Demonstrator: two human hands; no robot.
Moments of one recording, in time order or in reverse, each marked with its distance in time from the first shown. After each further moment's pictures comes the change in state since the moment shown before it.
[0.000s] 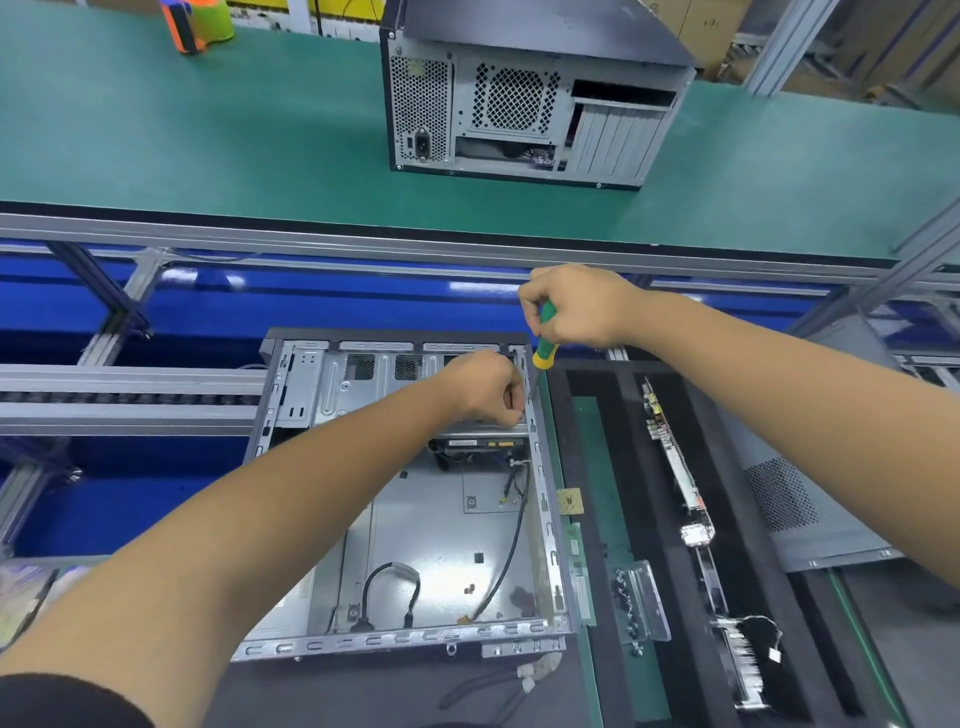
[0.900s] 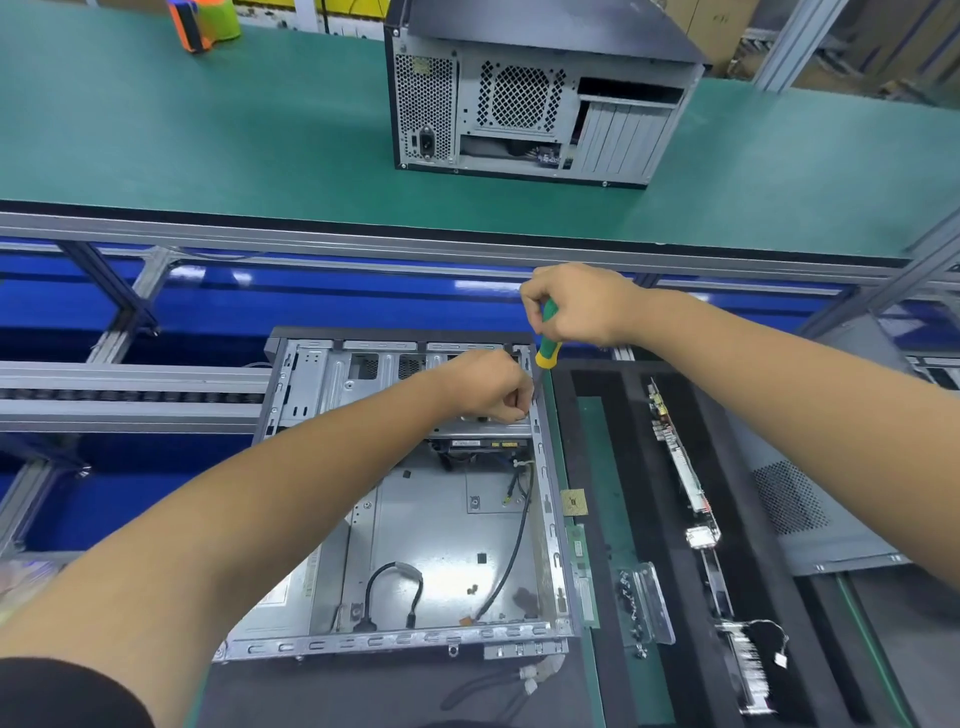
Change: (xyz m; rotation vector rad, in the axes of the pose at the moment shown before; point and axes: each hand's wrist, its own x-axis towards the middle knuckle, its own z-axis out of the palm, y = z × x) left_hand 0.005 -0.007 -0.006 0.262 -0.031 0.159; right_hand 0.006 0.003 0.002 0.039 0.002 -0.010
